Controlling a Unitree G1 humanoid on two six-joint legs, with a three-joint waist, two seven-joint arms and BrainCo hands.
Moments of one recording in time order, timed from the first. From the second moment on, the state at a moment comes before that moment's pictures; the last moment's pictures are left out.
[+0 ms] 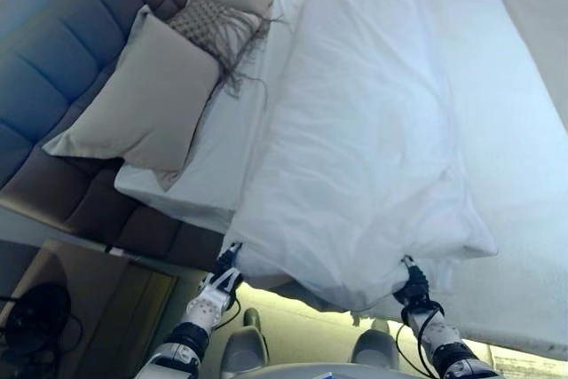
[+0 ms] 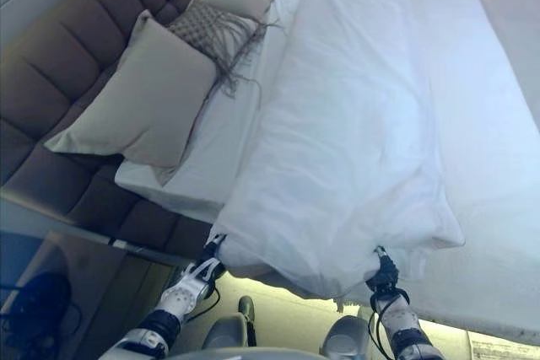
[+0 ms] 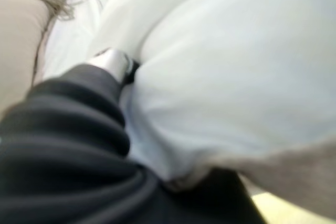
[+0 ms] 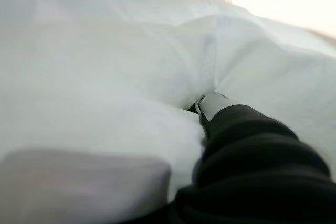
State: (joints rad) left arm -0.16 0.13 -0.14 0.89 -1.30 0.07 -0.07; right arm -0.09 -0.30 0.00 1.10 1.45 0.02 0.32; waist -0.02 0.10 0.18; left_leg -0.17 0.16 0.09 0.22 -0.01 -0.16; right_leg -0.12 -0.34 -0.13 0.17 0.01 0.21
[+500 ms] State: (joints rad) left arm -0.39 0.11 -0.13 1.06 -1.31 0.00 -0.16; right arm -0.28 -0.35 -0.18 1.26 1.60 0.05 0.35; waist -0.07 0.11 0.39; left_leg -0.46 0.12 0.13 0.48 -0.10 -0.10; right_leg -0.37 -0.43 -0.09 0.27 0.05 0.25
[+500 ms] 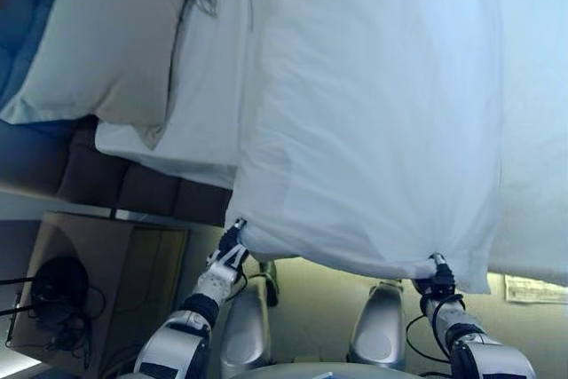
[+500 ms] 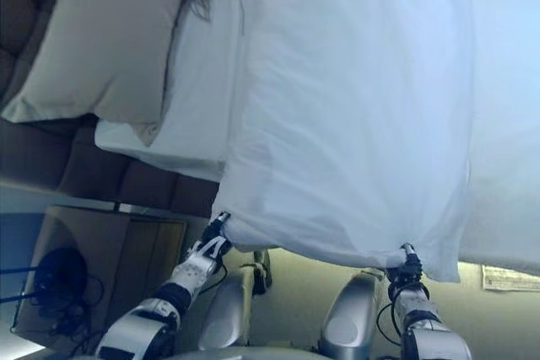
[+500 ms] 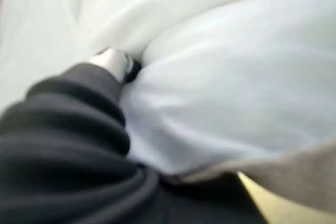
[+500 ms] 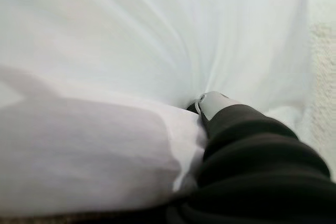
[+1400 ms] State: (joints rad) left arm -0.64 0.21 -0.11 1.06 -1.22 -0.09 -0.15; right arm -0.59 -0.41 -0.10 1.22 1.53 0.05 0.34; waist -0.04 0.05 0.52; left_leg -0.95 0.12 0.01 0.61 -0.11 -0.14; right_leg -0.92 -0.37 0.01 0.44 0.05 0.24
